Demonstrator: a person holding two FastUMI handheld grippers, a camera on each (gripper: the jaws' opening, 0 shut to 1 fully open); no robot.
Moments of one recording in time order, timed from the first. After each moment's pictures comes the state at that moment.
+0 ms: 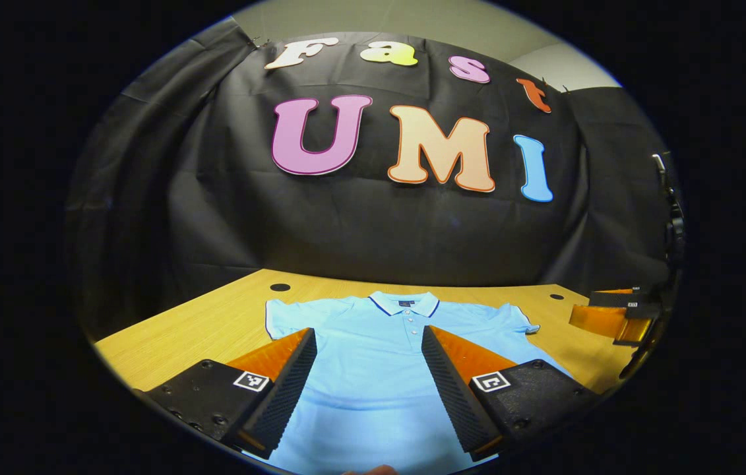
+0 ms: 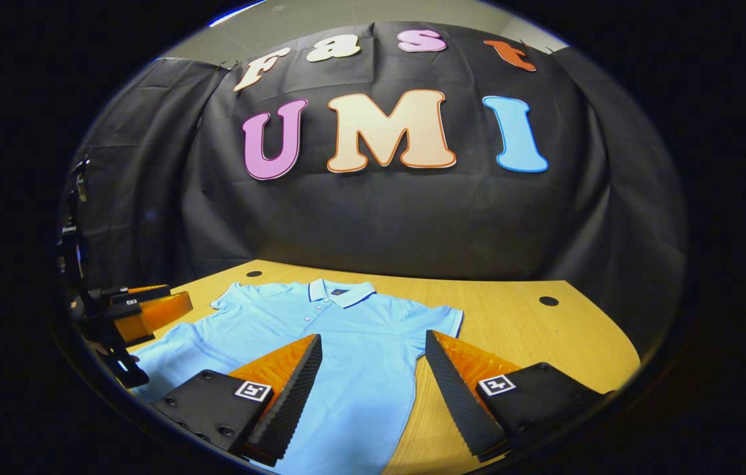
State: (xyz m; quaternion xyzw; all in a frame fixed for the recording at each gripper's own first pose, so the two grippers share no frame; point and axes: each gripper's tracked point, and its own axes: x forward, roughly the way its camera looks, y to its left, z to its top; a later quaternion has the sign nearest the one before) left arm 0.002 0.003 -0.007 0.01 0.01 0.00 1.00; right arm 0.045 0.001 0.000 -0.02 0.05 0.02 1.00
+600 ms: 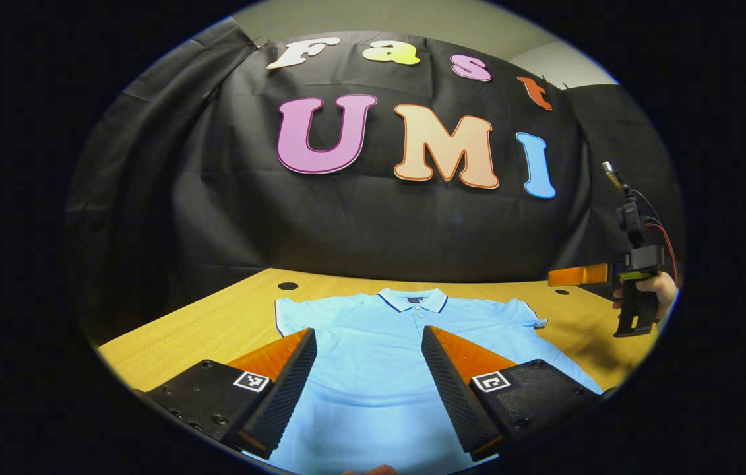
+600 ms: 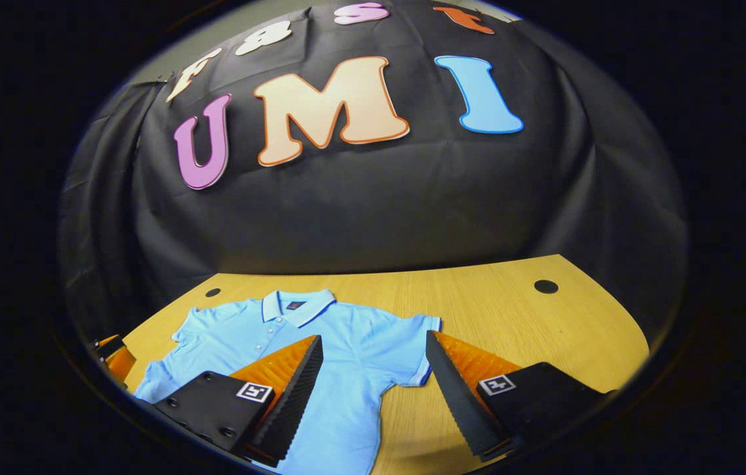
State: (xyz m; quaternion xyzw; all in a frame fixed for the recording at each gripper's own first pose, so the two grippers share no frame) left arm -0.005 0.018 -0.011 0.01 0.01 0.00 1.00; right arm 0.147 -0.077 0.003 0.04 0.11 -0.05 0.99
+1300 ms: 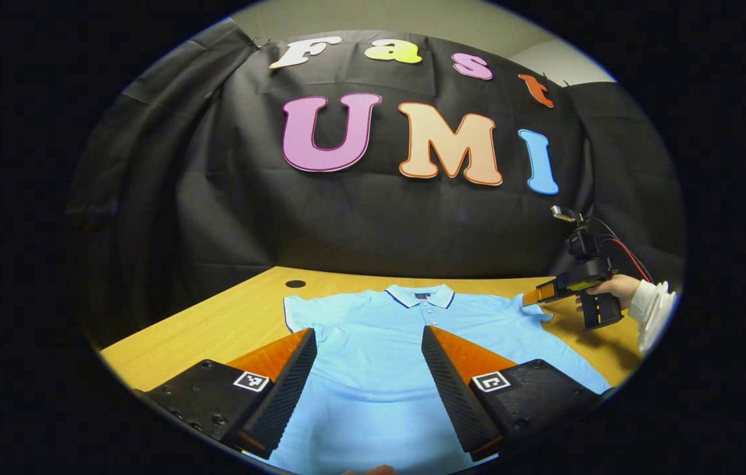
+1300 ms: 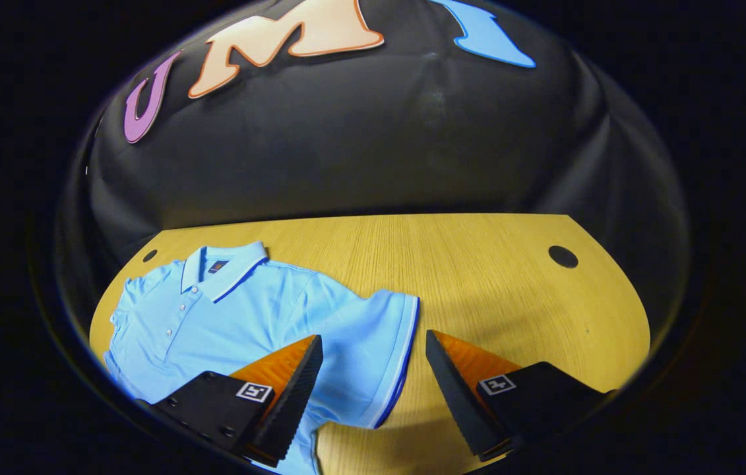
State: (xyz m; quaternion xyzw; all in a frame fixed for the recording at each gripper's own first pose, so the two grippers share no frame) left arm -0.009 0.034 -0.014 0.02 0.02 0.01 1.00; right arm 0.234 -0.124 -0.087 0.03 0.24 -0.09 0.97
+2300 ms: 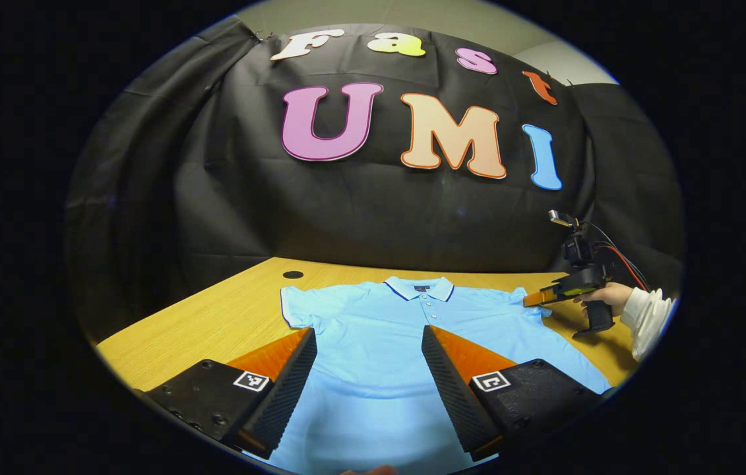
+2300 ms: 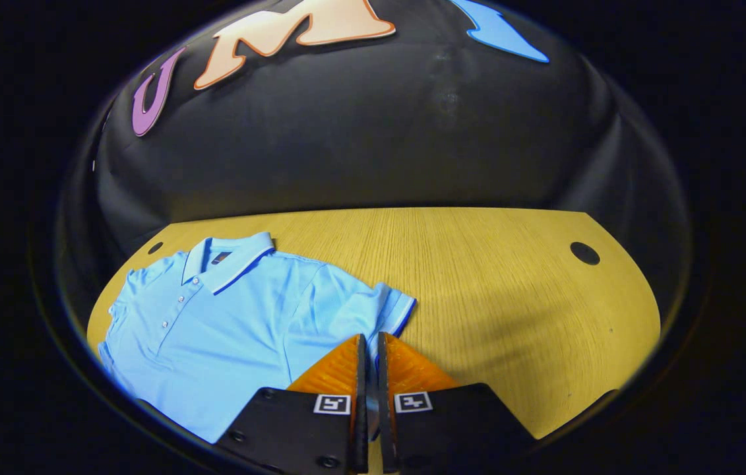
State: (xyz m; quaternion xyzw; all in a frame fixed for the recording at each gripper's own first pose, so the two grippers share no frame) left arm 0.000 0.033 -0.028 0.01 0.03 0.01 1.00; right arm 0.244 -0.114 -0.102 0.03 0.24 -0.06 0.97
